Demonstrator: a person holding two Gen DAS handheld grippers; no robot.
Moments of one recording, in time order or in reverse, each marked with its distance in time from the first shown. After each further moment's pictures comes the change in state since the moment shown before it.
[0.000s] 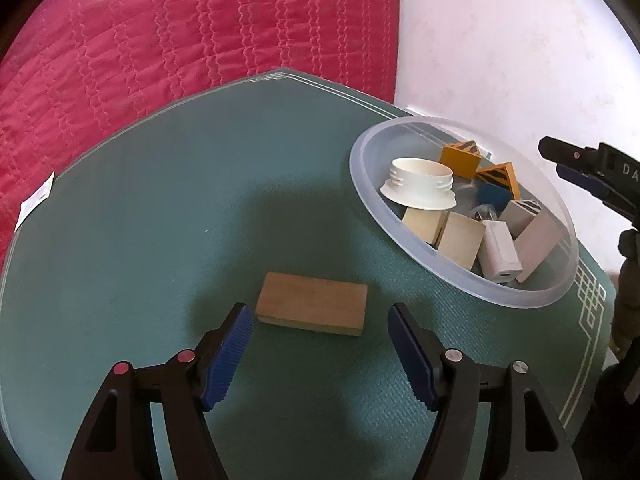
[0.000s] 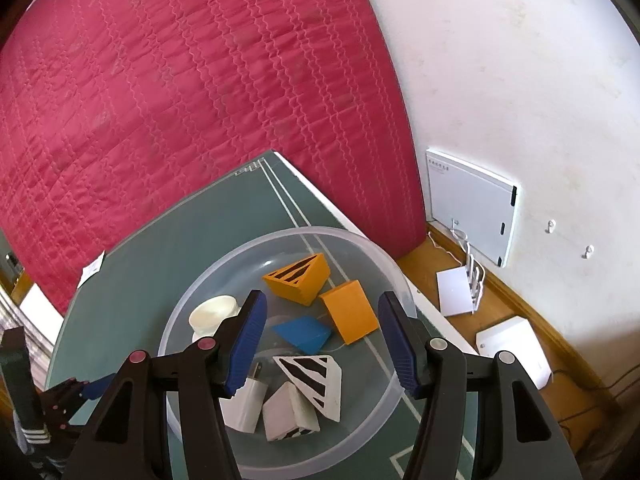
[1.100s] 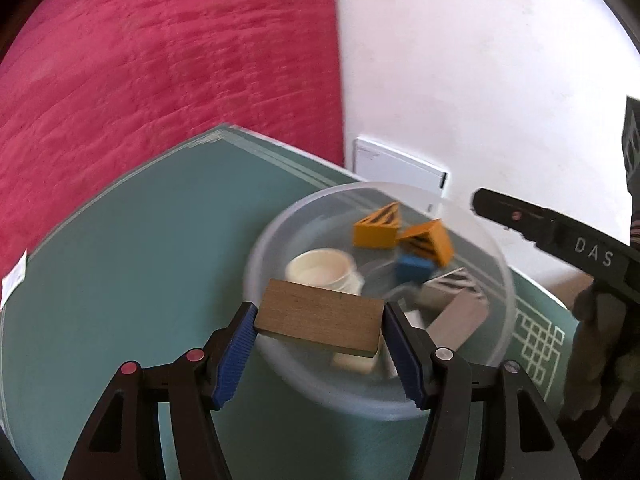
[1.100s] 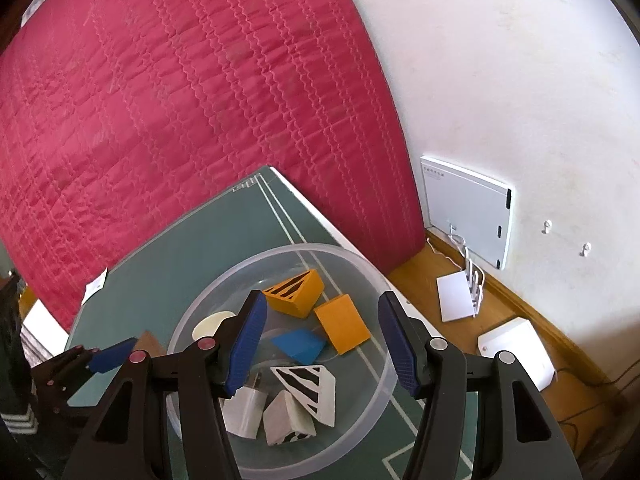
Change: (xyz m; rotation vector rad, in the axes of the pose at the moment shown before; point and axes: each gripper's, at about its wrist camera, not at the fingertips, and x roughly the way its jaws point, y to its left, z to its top) left arm -0.007 -0.057 0.059 0.146 -0.110 -0.088; right arm -0.010 -0.004 0.007 0.046 -0.042 -0.003
